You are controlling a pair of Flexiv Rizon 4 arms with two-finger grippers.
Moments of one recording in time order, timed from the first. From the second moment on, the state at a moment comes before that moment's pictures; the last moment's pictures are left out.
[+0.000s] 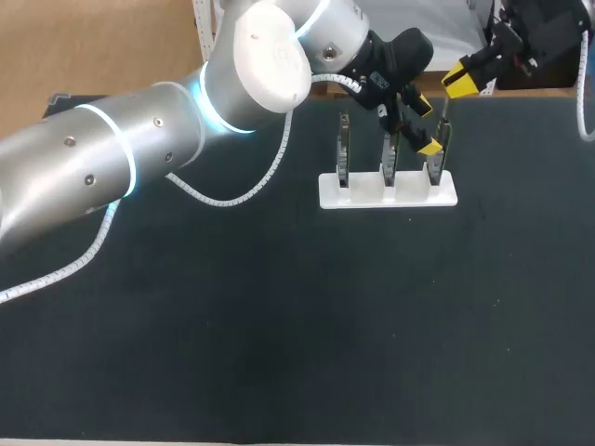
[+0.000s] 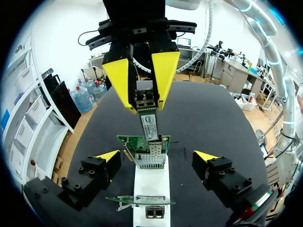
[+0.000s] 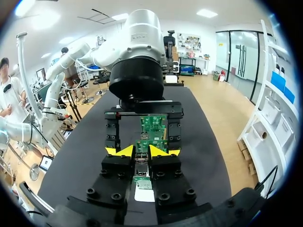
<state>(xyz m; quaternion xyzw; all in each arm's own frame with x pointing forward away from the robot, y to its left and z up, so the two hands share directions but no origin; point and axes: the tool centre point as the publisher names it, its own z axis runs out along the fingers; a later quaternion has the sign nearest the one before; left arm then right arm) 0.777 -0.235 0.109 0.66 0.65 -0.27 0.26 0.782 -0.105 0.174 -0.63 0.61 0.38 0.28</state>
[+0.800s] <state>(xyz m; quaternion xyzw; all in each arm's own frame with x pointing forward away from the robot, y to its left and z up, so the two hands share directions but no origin) 0.777 -0.235 0.109 0.66 0.65 -0.27 0.26 0.784 -0.104 0.179 -0.63 0.62 0.37 0.29</state>
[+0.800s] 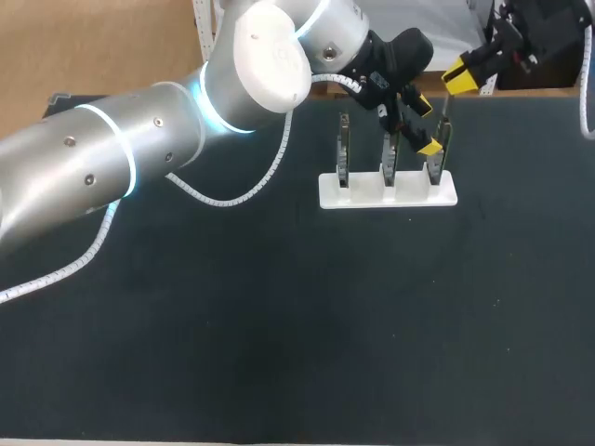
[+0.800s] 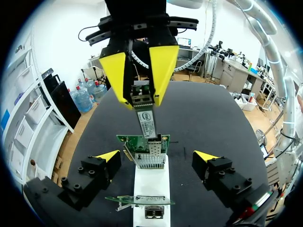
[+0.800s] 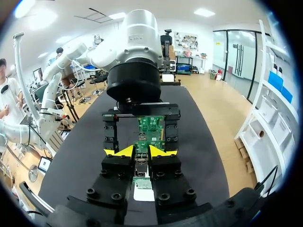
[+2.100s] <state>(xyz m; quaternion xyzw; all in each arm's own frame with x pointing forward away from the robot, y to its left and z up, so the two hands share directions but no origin) 0.777 -0.235 0.109 0.66 0.65 -0.27 0.26 0.783 -0.105 0.178 -0.63 0.62 0.37 0.29</state>
